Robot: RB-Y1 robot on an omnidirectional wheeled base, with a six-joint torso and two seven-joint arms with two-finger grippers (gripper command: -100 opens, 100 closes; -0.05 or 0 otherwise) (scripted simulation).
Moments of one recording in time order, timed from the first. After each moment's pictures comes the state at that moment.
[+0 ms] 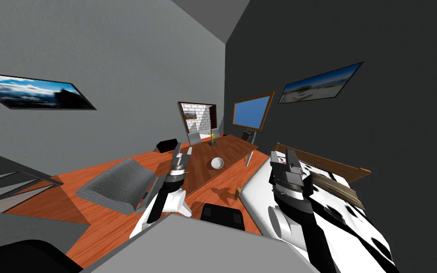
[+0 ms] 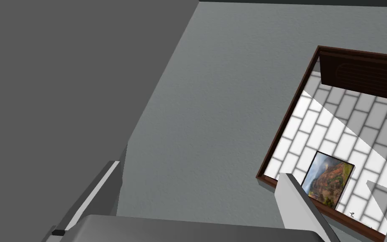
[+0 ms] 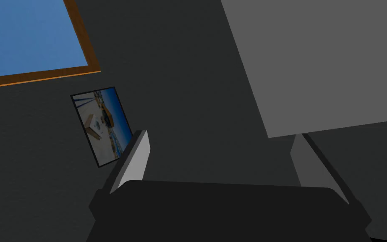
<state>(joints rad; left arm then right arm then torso) 0.50 0.04 -0.01 -2.28 -0.02 -0.46 0.15 0.52 -0.01 -0.02 -2.28 0.00 -0.60 0.13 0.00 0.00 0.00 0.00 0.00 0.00</state>
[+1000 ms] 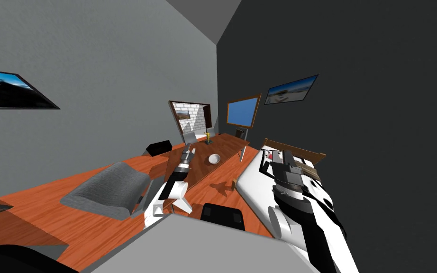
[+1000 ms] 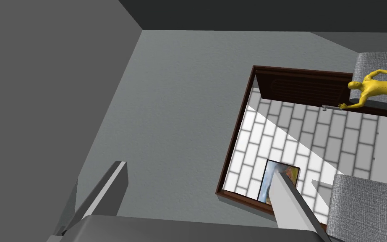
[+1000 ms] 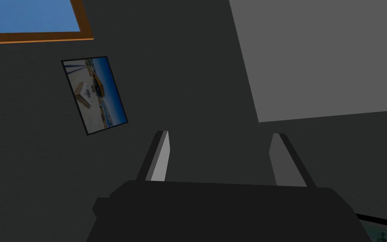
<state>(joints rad) 0.35 0.13 0.03 -2.14 0.06 -0.24 0.03 0.52 -0.01 -0.02 -2.28 0.00 -0.60 0.13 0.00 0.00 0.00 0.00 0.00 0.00</state>
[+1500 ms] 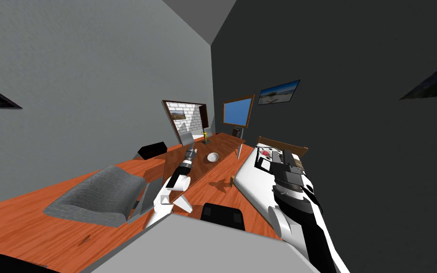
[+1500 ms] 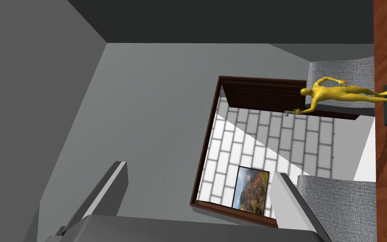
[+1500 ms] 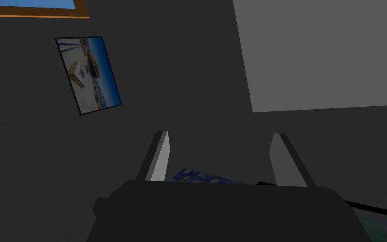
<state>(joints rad) 0.23 0.13 0.05 -2.04 0.12 -0.09 -0.05 0.52 -0.01 -0.02 -2.28 0.00 -0.60 0.13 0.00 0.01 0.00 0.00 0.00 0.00</state>
